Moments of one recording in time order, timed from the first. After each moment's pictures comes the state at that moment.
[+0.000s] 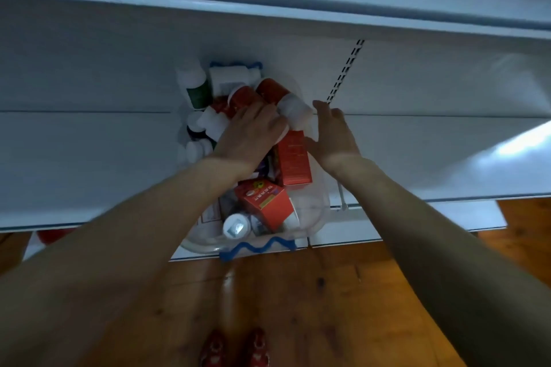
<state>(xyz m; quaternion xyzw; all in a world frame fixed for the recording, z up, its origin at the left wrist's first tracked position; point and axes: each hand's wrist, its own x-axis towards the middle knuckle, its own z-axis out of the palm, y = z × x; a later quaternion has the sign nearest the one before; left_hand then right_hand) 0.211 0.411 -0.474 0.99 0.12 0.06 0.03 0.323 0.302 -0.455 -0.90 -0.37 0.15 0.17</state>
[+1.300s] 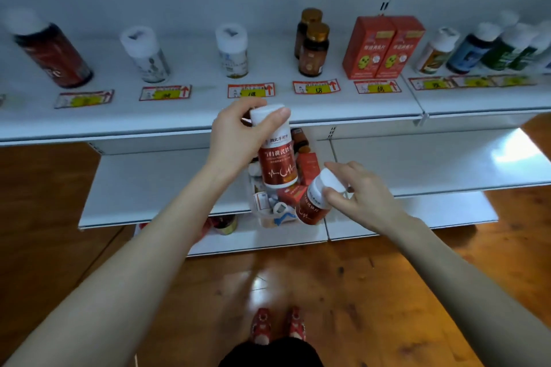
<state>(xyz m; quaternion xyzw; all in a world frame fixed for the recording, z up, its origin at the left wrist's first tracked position) 0.054 0.361 -0.186 0.75 0.34 0.30 0.49 0.160 0.180 -0.232 -0.85 -0.44 0.15 0.25</state>
